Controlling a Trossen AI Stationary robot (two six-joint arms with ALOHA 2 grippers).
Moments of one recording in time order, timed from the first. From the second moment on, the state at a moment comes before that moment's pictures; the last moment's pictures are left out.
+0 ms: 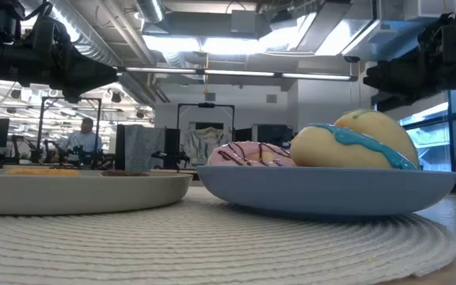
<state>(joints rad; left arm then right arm) 0.31 0.00 0.01 0.05 -0.06 -0.17 0.00 0.01 0.01 0.07 0.32 0.04</state>
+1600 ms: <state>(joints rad) 0.32 0.00 0.01 0.05 -0.06 -0.17 0.00 0.01 0.01 0.07 0.32 0.04</state>
